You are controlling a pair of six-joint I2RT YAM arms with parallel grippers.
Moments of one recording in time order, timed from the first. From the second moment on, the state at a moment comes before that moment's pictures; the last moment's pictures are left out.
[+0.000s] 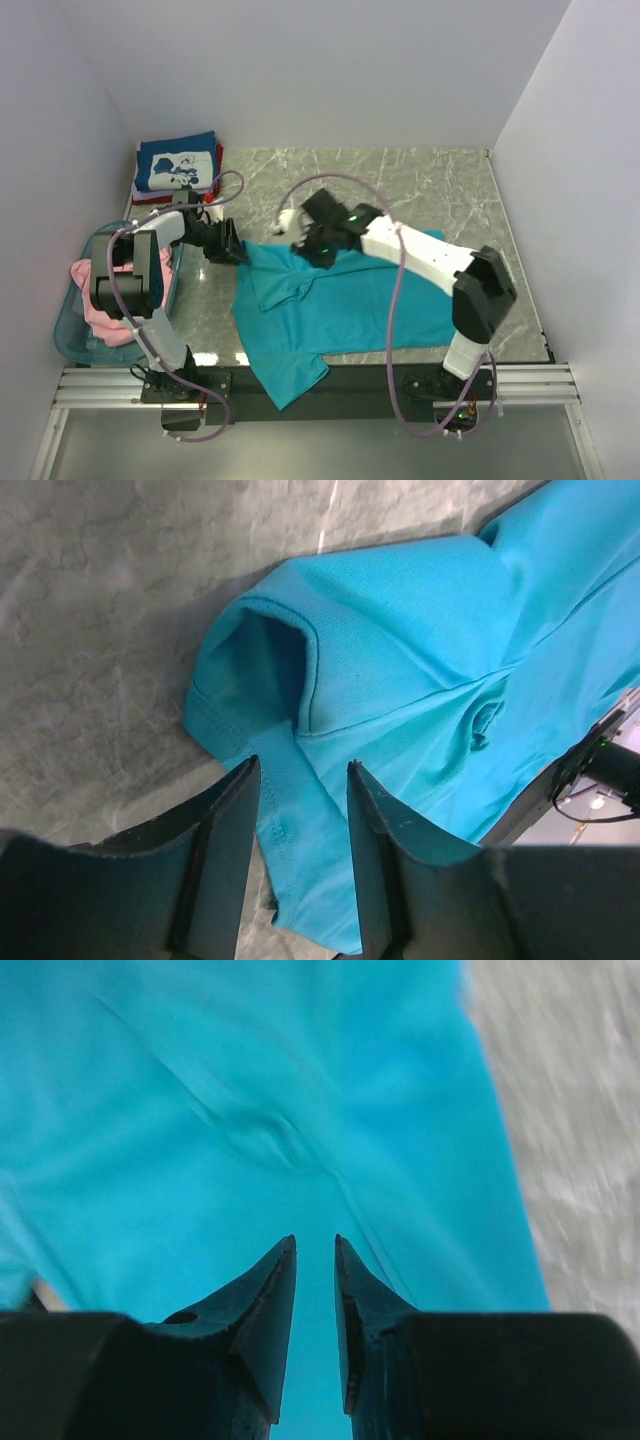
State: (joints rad) left arm 0.03 1.78 1.05 -0.56 0.67 -0.06; right arm 0.78 1.70 1.41 -0.73 -0.20 -0.43
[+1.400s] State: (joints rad) left arm 0.09 1.86 1.03 -0.35 0.85 -0.21; right arm 1.13 2.21 1.73 -0.65 -0.11 -0.13
